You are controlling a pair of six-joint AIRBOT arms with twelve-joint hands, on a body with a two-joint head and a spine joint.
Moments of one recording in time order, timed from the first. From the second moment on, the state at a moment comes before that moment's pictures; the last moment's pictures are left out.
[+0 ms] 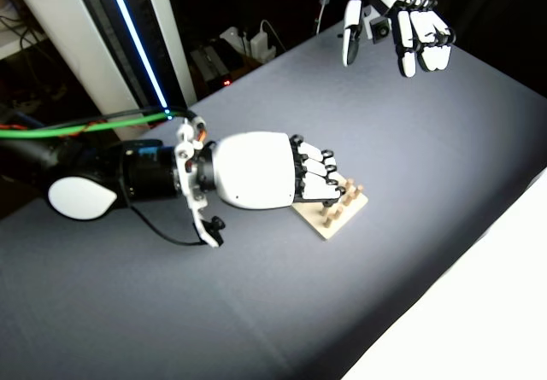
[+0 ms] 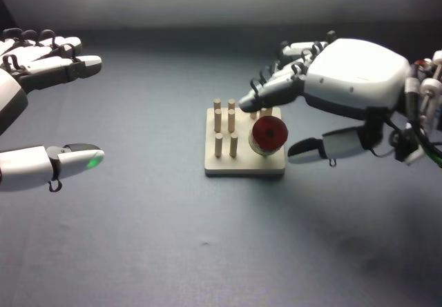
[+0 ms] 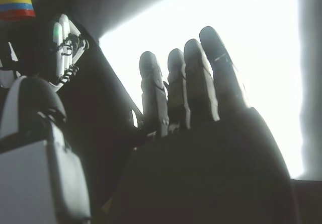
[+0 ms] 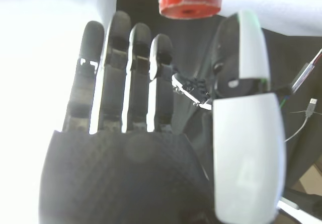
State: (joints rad) left arm 1.18 -0.82 0.97 -0.31 -1.25 0.74; right arm -0.53 -1.22 1.38 -0.46 0.70 -0.49
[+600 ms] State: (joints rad) left arm 1.20 -0.82 0.96 -0.33 -1.25 0.74; right arm -0.58 -1.18 1.37 -0.46 0.70 -0.49
